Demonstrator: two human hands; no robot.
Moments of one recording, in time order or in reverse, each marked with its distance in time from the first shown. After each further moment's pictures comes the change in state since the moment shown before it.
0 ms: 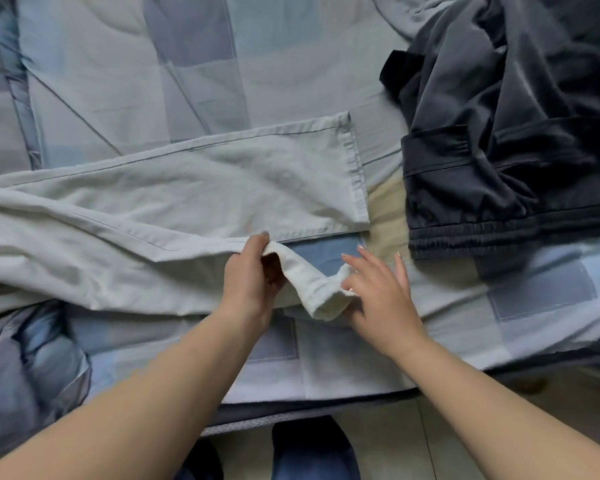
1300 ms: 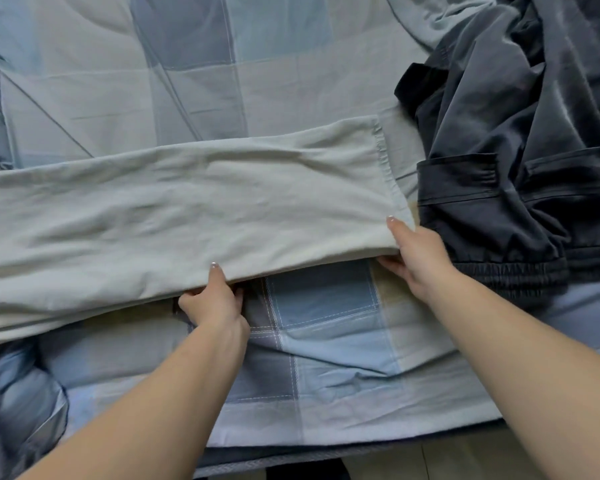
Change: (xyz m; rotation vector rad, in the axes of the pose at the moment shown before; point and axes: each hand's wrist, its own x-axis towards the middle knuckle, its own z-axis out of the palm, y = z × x) left_hand 0.081 0.004 -0.010 -0.159 0.627 0.042; right_hand 0.130 0.053 -0.035 1.328 0.189 0.900
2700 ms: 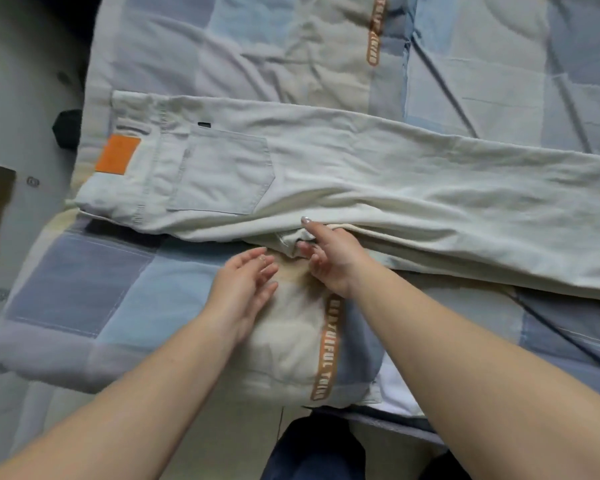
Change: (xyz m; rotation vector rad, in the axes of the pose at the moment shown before) left_hand 0.244 0.258 -0.370 0.061 -0.355 -0.010; right_hand -0.275 0.223 0.516 -0.139 -0.626 0.246
